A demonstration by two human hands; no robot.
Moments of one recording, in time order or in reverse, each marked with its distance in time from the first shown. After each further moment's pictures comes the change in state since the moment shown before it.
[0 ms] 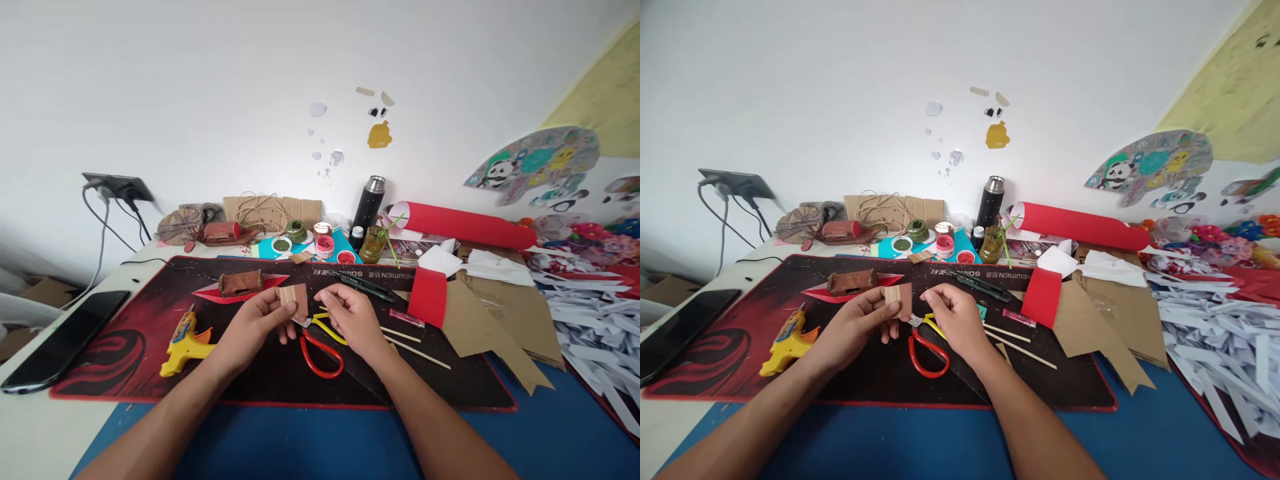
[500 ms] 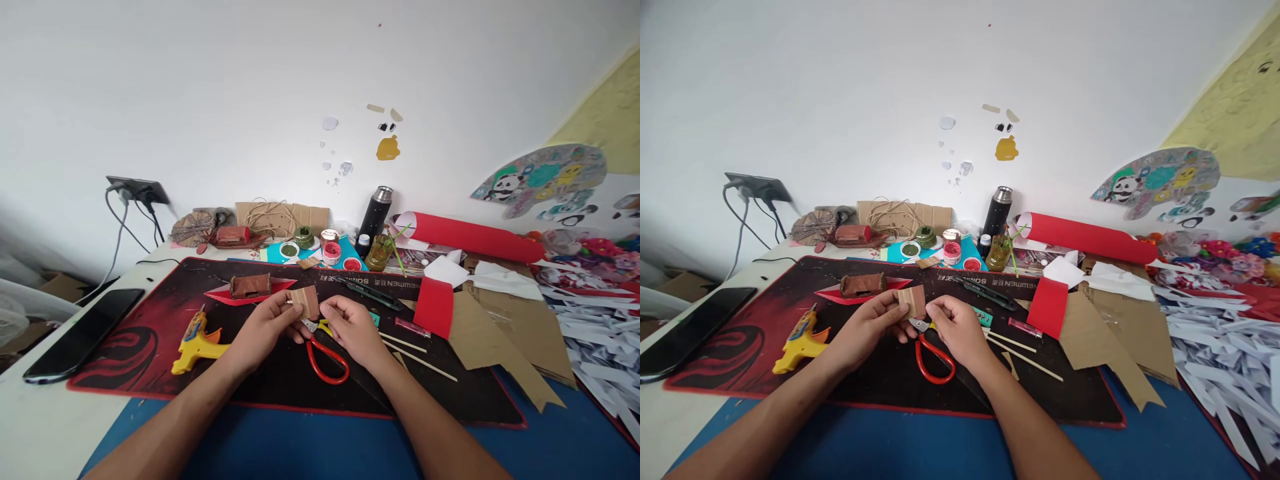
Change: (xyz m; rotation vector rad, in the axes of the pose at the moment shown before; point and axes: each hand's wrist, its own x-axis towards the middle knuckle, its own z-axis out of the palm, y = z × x) left_hand 0.003 -0.005 0.001 -0.056 -0.003 -0.006; right_hand -0.001 0.005 0.006 -0.016 -0.095 0.051
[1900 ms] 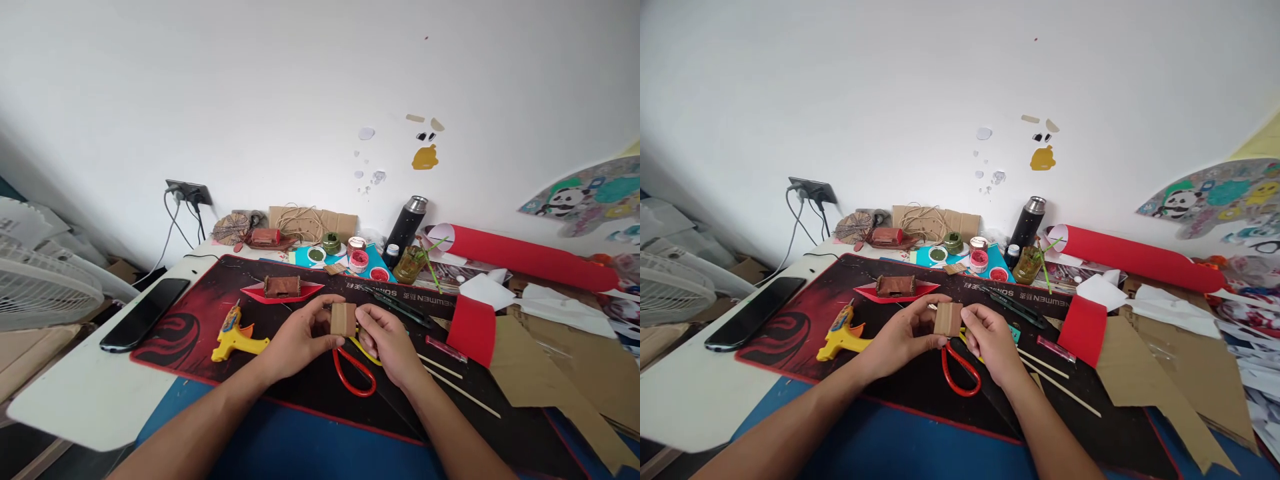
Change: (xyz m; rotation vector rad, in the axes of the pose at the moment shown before) left_hand -0.012 0.005 0.005 0.219 -0.078 0.087; right_hand -0.003 -0.001 -0.004 0.193 0.005 0.074
